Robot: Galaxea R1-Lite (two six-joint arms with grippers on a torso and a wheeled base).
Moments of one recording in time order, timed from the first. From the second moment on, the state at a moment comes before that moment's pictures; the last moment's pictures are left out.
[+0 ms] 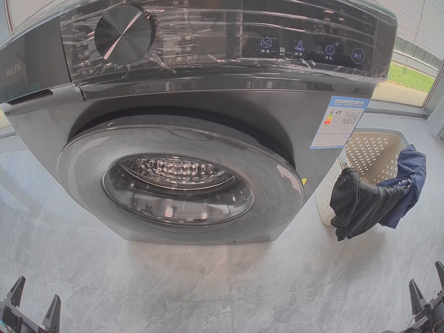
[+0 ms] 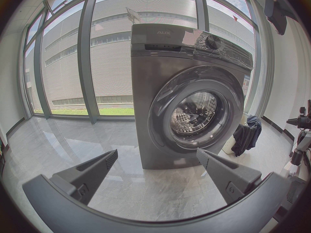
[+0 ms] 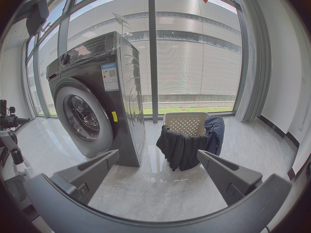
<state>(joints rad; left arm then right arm) 0.00 0.02 -0.02 0.00 -0.02 -0.02 0.01 0.02 -0.02 0.00 0.03 0.00</state>
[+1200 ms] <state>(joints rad) 0.00 0.02 -0.02 0.00 -0.02 -0.02 0.01 0.02 -0.02 0.00 0.03 0.00</state>
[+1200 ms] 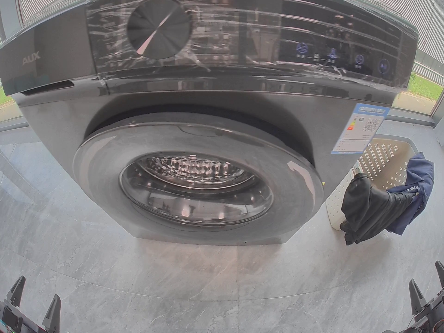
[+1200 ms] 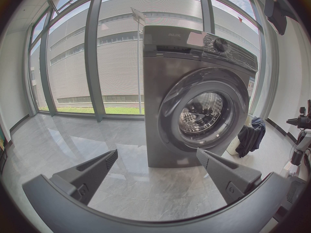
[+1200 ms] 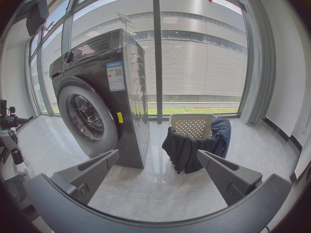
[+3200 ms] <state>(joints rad) 0.00 0.02 -0.02 0.00 -0.02 -0.02 0.01 0.02 -0.02 0.00 0.03 0.00</state>
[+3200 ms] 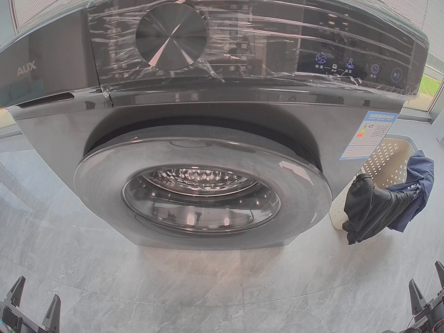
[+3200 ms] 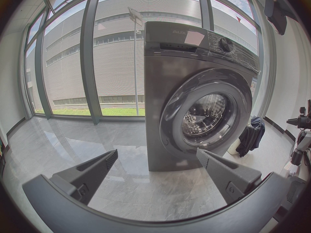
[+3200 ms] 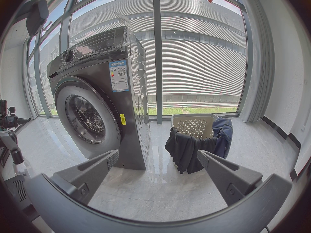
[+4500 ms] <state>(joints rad) 0.00 0.02 -0.02 0.00 -0.01 -0.02 0.01 0.02 -0.02 0.00 0.03 0.00</state>
